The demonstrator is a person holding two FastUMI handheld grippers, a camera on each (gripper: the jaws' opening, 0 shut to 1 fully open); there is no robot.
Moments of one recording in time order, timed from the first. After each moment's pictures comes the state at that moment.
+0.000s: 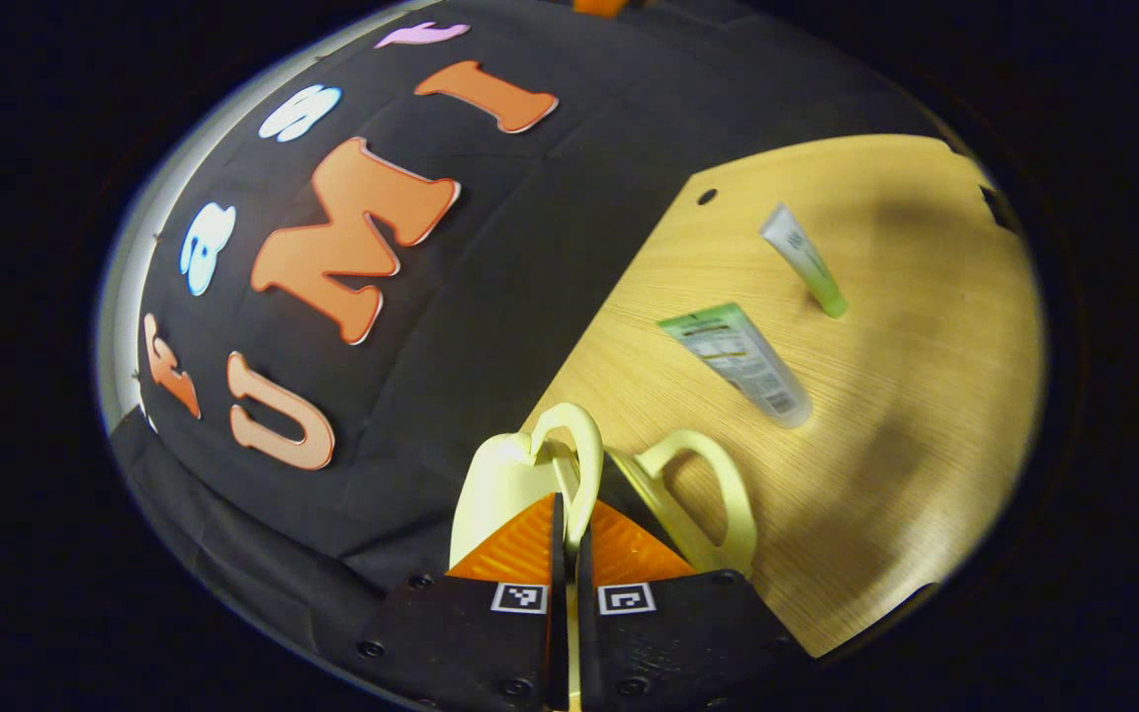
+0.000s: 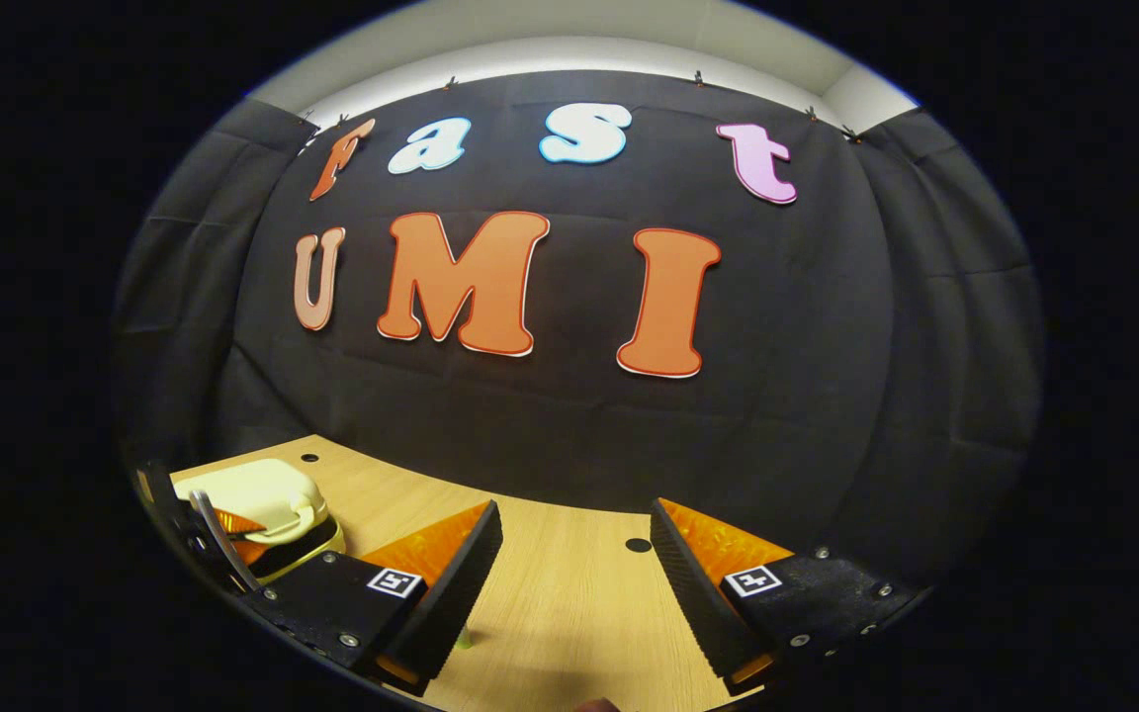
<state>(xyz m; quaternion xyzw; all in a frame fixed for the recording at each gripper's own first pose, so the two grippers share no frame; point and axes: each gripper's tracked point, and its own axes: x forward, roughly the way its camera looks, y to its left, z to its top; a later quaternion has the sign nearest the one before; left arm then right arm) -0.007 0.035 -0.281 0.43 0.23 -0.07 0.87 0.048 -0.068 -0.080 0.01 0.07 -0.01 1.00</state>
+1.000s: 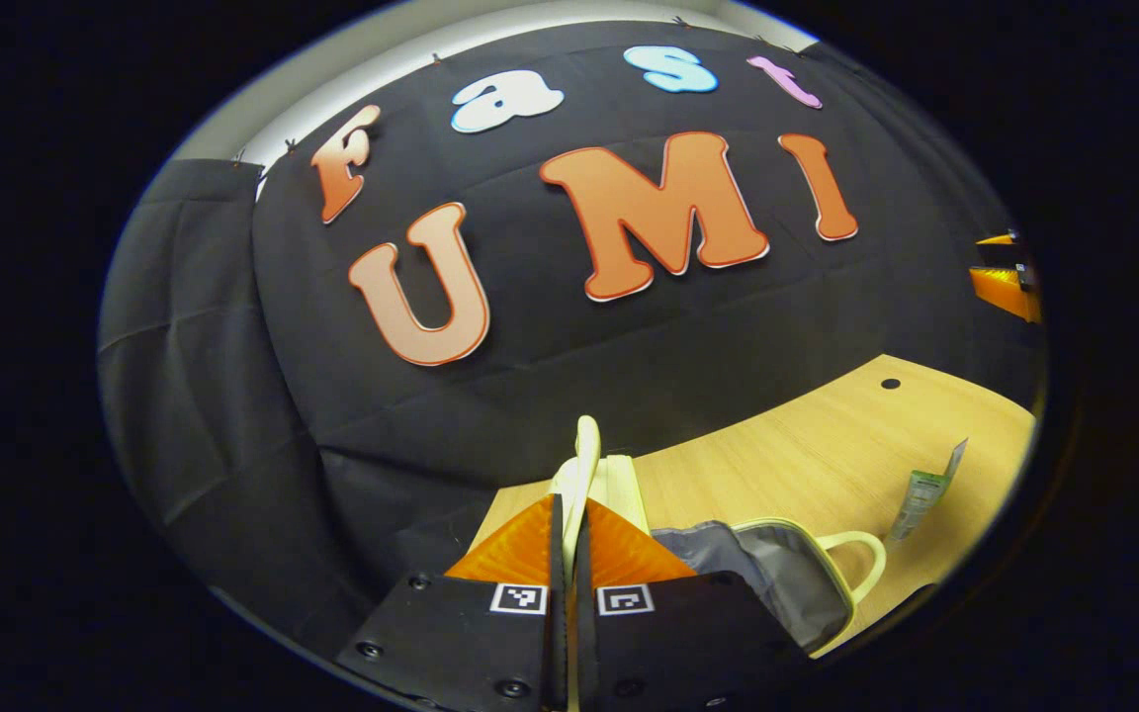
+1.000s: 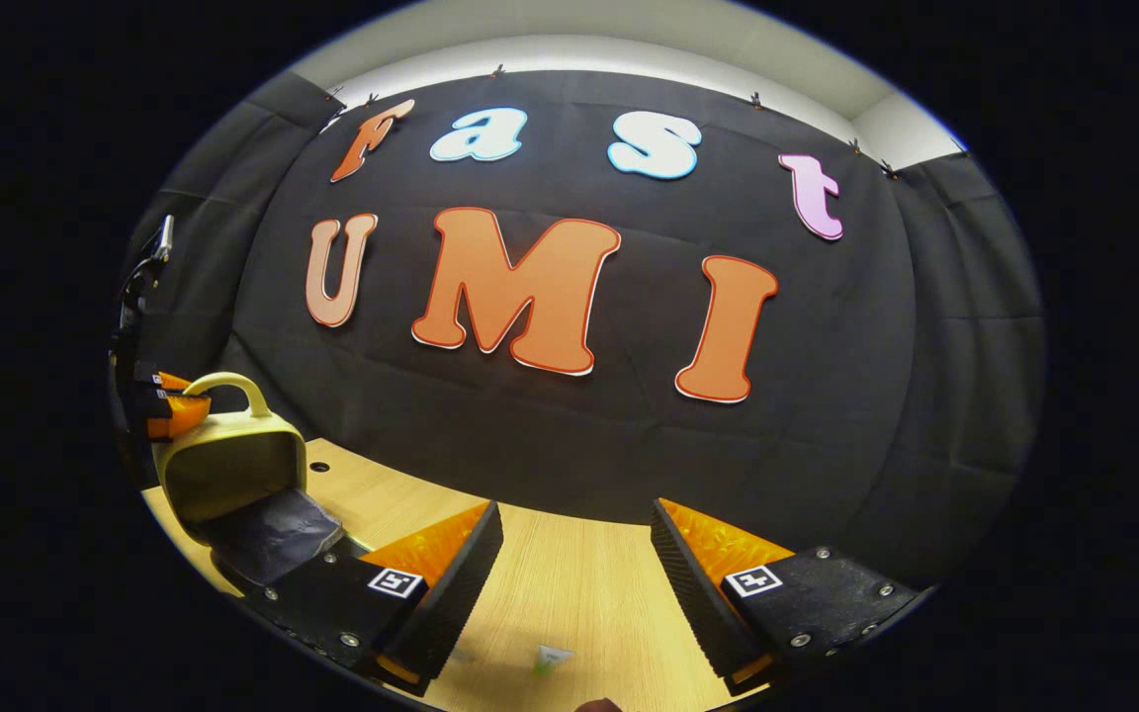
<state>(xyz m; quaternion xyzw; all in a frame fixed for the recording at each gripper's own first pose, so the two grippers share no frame) 0.046 0.273 -0.144 0.14 0.16 0.05 0.98 0.072 0.060 -0.036 -0.03 0.06 -0.05 1.00</state>
